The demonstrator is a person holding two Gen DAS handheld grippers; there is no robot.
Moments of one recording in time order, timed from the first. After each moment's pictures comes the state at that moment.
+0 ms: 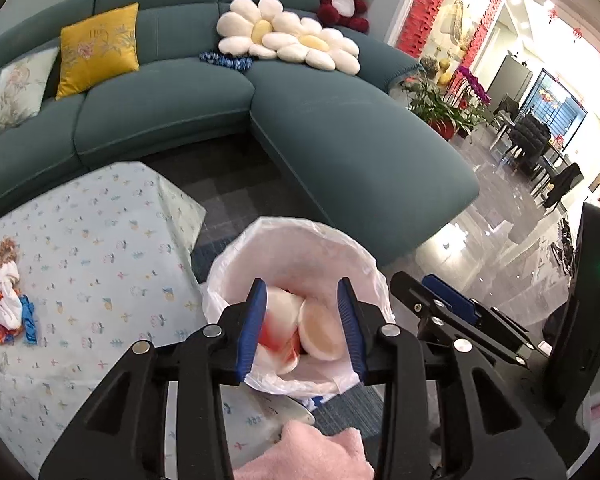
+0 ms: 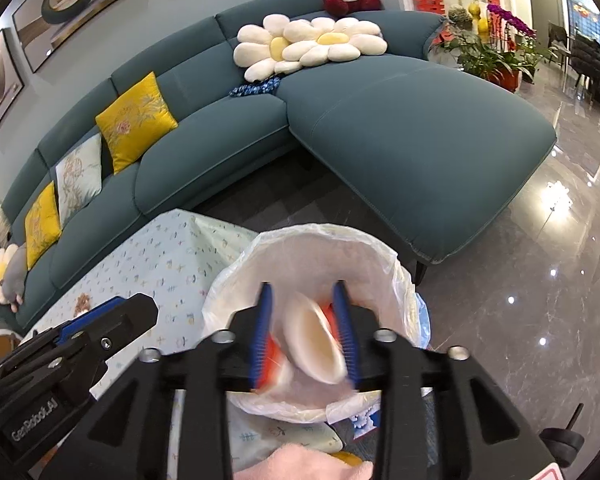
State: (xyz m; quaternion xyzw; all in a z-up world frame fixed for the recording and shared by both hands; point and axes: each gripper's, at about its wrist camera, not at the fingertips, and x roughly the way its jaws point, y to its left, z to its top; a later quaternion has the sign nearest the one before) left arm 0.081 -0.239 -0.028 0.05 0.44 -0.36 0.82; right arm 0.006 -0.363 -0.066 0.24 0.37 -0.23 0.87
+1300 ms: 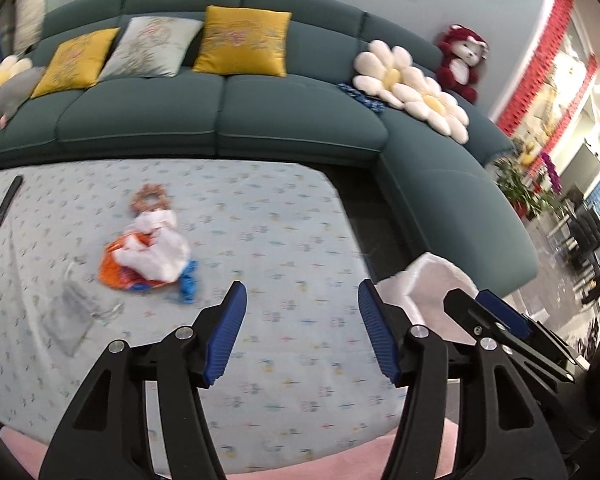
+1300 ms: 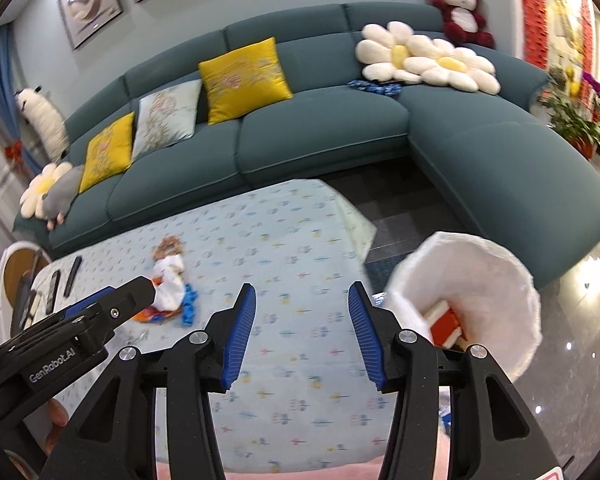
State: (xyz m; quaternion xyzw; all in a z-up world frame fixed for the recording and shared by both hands) left arm 0.134 0.017 -0.013 -0.05 0.44 -0.20 0.88; right arm 0.078 -0.151 -0.021 0.14 0.39 -0.08 0.91
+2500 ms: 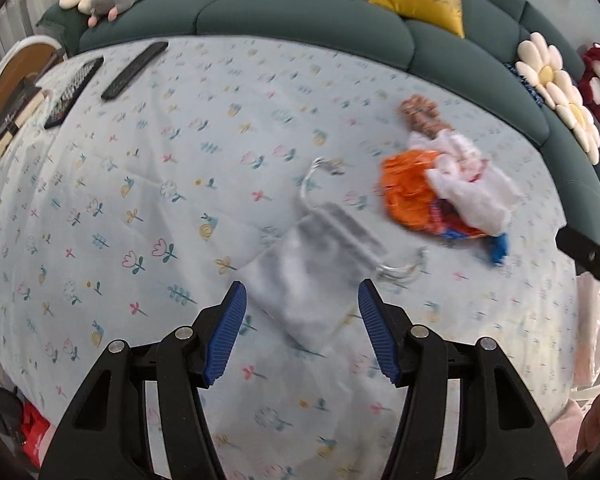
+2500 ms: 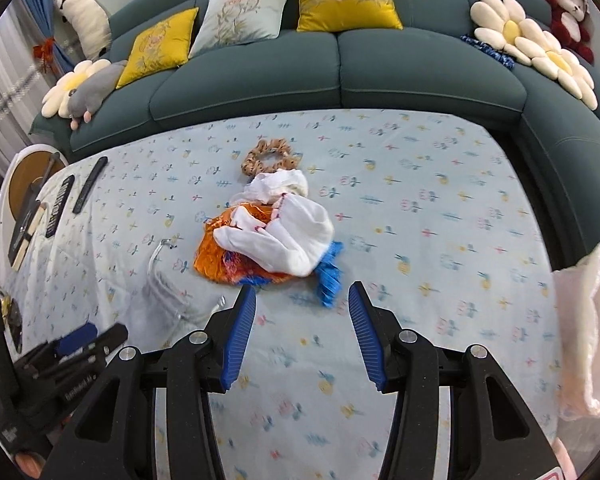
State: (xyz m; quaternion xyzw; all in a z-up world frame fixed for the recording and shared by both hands) left arm 0.203 0.271 -0.170 -0.07 0.55 0.00 0.84; right arm 0.227 0.047 -0.133 0.06 0.50 0.01 0.86
